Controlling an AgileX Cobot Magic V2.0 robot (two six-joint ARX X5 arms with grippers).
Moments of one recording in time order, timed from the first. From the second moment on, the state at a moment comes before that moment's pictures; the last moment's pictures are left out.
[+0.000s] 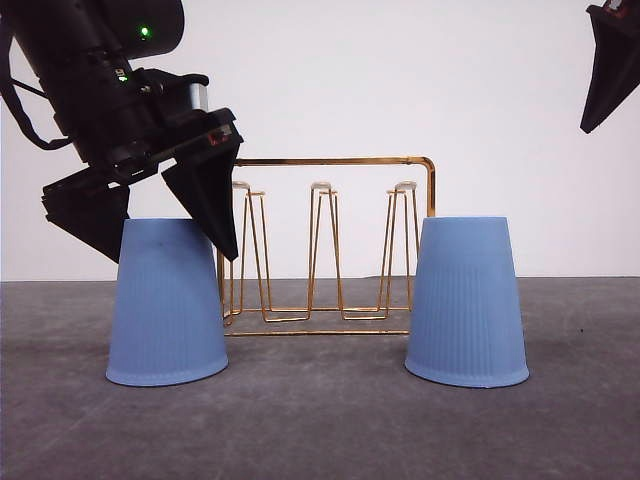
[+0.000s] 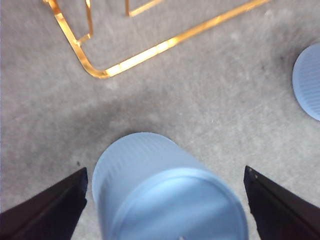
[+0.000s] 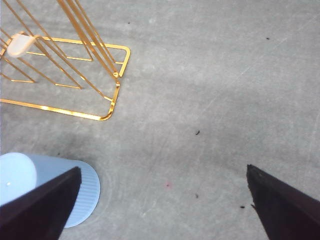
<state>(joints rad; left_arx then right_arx) -0.48 1.55 1.10 -0.62 0.17 -0.08 0.01 1.10 0.96 -0.64 -0.29 -0.03</state>
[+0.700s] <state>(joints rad) -0.48 1.55 1.40 -0.86 0.15 -0.06 0.01 1.10 0.96 -0.64 -0.29 -0.03</state>
